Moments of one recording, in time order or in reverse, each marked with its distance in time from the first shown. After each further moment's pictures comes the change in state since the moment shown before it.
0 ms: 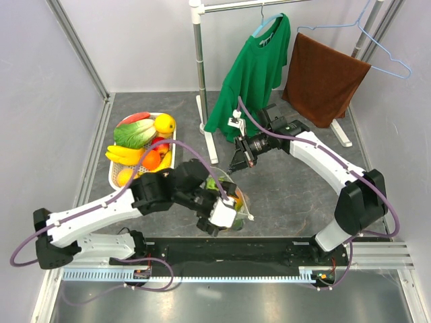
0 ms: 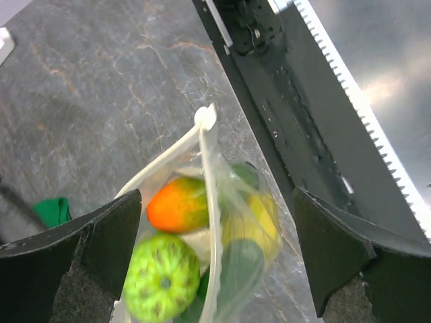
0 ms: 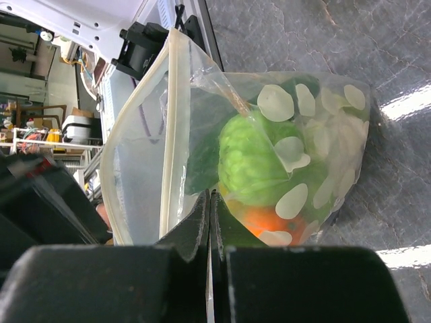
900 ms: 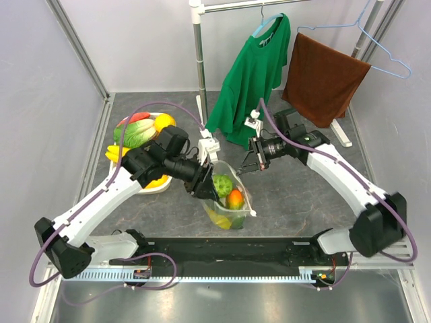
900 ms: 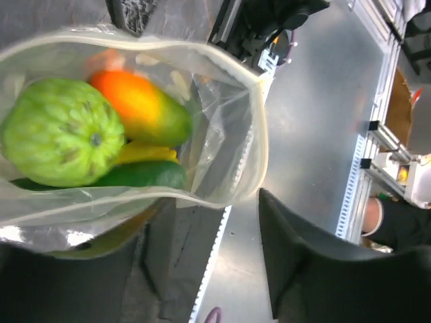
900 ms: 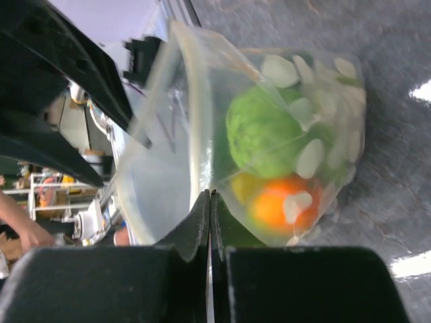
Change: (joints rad) left arm 0.408 0.091 0.097 -0.146 0.216 -0.862; right arm -0.072 -0.224 -0.153 0.079 0.037 0.197
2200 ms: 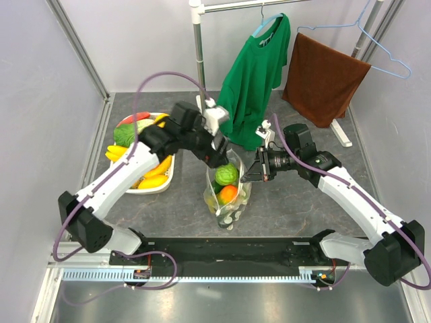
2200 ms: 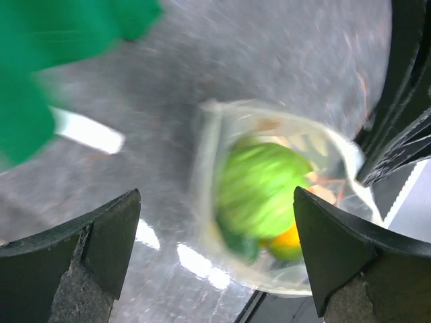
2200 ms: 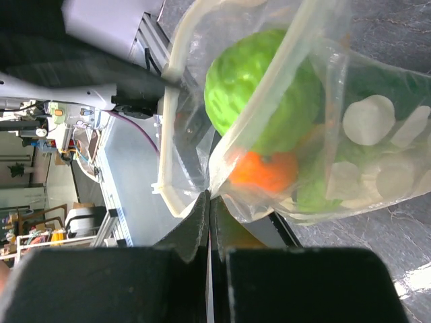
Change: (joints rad) left arm 0.024 0.270 0.210 0.109 -0.384 0.126; right arm 0.029 -0.204 -0.222 0.154 0.178 0.191
